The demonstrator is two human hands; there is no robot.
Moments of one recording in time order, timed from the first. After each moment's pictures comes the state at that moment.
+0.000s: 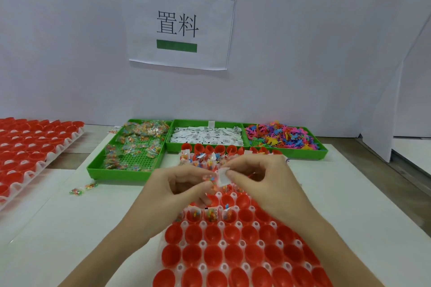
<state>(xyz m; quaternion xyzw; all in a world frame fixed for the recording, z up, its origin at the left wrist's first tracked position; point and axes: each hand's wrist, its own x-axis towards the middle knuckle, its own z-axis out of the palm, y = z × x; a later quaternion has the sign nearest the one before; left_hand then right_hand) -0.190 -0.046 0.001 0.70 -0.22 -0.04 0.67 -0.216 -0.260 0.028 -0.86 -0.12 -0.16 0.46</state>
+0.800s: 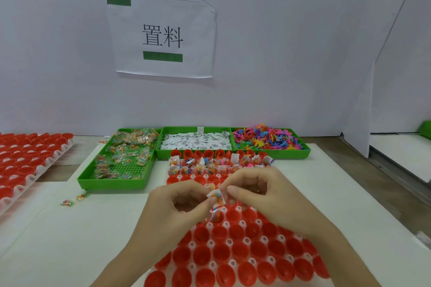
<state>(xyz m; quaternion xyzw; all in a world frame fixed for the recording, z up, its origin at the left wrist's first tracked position) -0.220 -0.063 0.002 0.75 -0.27 0.05 0.60 -0.245 -0.286 0.037 -0.84 -0.17 -0.04 0.51</state>
